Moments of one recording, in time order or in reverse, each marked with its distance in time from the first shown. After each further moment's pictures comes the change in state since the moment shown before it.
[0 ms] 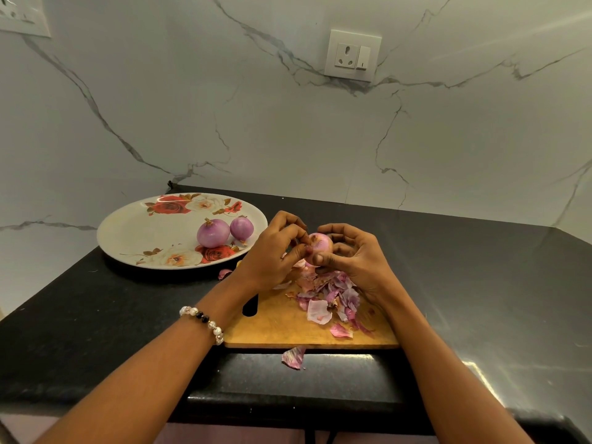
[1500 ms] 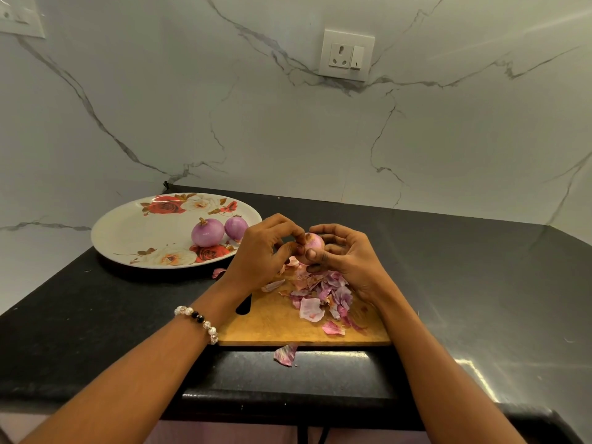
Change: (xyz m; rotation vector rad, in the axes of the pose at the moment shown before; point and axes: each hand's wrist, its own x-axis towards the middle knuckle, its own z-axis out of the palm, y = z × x) left_hand -0.002 0.002 -0.002 -0.052 0.123 0.091; right_hand 0.000 -0.003 0.002 0.036 -0.016 0.058
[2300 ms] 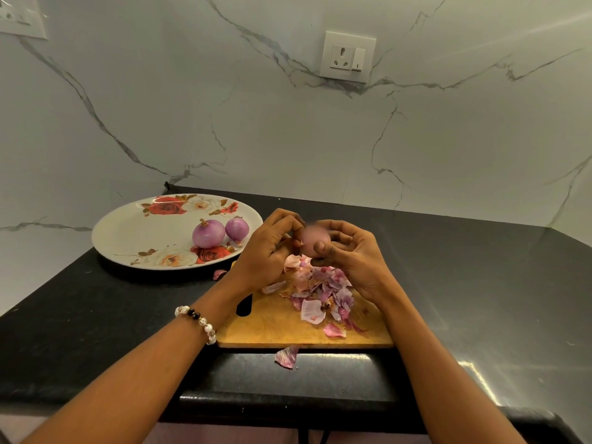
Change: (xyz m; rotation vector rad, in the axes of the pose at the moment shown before) left_hand 0.003 0.005 0.001 -0.193 -0.082 -0.125; right_hand -0.002 -0.006 0.003 0.128 0.068 -0.019
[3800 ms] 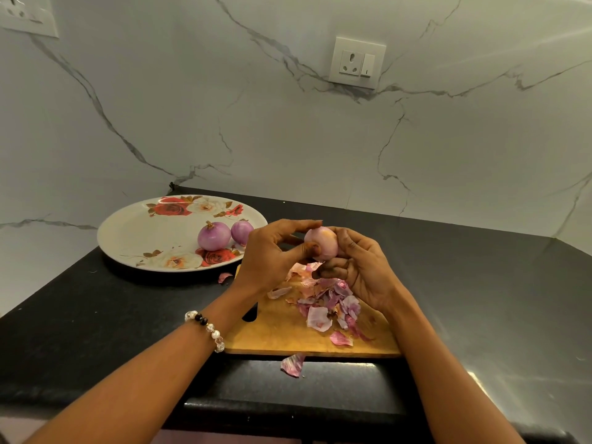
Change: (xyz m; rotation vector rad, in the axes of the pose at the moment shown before) left_hand -0.003 0.011 -0.001 -0.191 0.141 -0.122; right_hand -0.001 -0.006 0.005 0.263 -0.017 0.156
